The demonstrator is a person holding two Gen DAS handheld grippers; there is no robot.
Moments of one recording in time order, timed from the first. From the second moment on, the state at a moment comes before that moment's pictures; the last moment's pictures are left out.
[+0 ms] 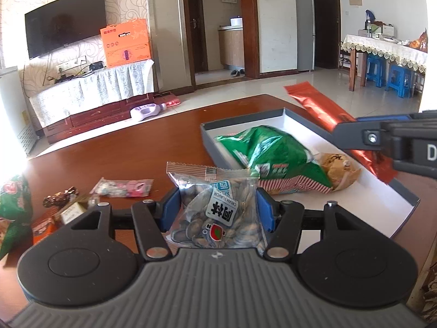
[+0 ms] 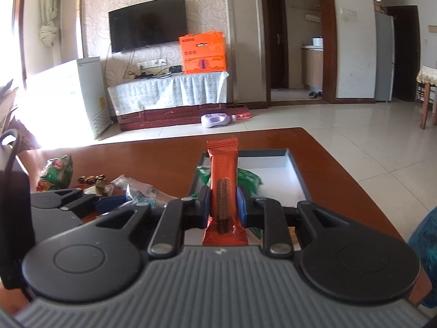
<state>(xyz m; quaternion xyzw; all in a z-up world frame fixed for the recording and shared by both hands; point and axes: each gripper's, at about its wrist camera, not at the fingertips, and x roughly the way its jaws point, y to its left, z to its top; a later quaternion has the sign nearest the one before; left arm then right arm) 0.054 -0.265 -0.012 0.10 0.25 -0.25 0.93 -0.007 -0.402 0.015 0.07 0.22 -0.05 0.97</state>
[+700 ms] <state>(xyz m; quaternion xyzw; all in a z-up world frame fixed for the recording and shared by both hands) 0.040 -0.322 -0.013 0.10 0.24 -0.32 0.91 -0.016 -0.416 0.007 0.07 0.21 -0.09 0.97</state>
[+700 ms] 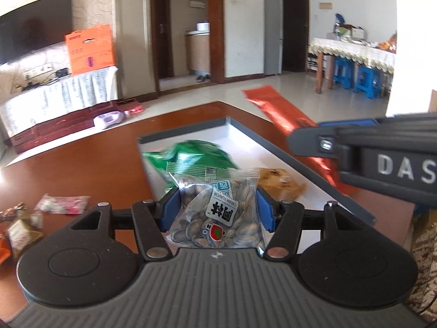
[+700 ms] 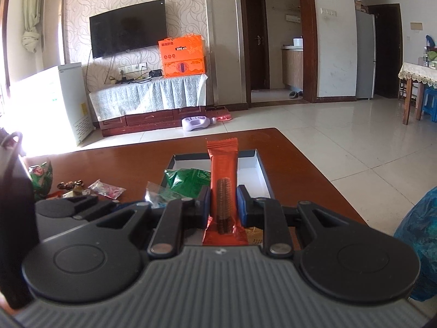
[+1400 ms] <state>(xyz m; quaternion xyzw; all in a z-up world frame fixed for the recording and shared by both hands) 0.054 -0.354 -0.051 0.12 0.28 -0.31 0.90 -0.011 -0.432 -0.005 0.08 0.24 -0.09 0.96</state>
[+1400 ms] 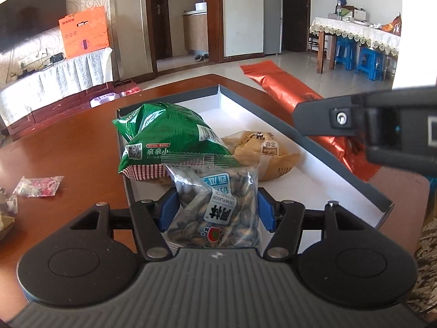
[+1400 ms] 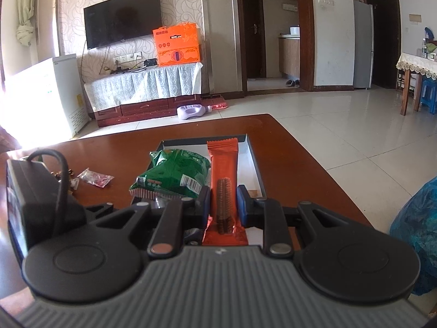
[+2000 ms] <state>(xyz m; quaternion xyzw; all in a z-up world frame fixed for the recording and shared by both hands) 0.048 -0.329 -0.046 0.14 0.27 -0.34 0.89 0.025 -0.422 -0.017 0.05 0.29 -0.05 0.95</state>
